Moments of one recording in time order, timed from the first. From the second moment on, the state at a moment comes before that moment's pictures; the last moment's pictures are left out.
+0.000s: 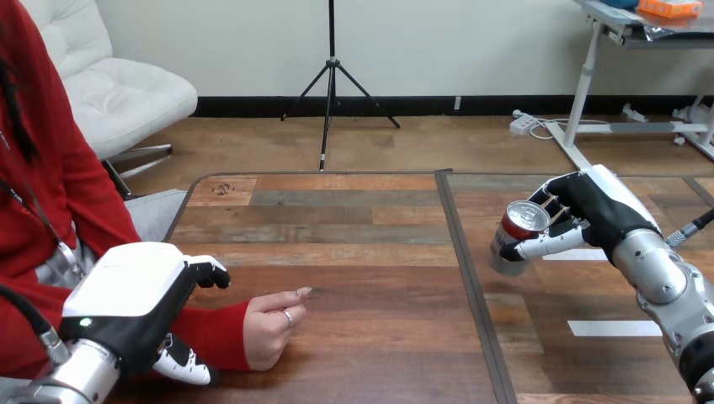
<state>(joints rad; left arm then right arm) 0.21 0.59 0.01 -0.27 0.83 -0.05 -0.24 -0.73 -0.49 0.16 1.23 -0.35 -0.31 0.03</state>
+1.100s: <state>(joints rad) 0.13 0.61 0.00 -0.22 0.75 0.02 -0.40 -0.73 -0.49 0.15 1.23 -0.35 -0.32 0.04</state>
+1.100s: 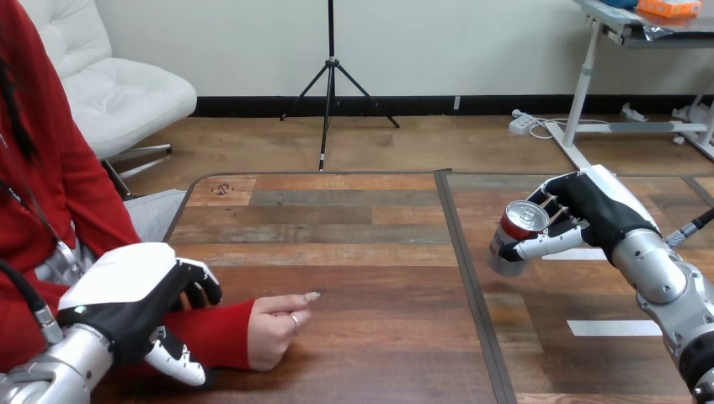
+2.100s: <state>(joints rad) 0.05 0.63 -0.05 -0.20 0.77 0.12 -0.49 -0.73 -0.49 0.14 1.22 -0.35 -0.32 0.04</state>
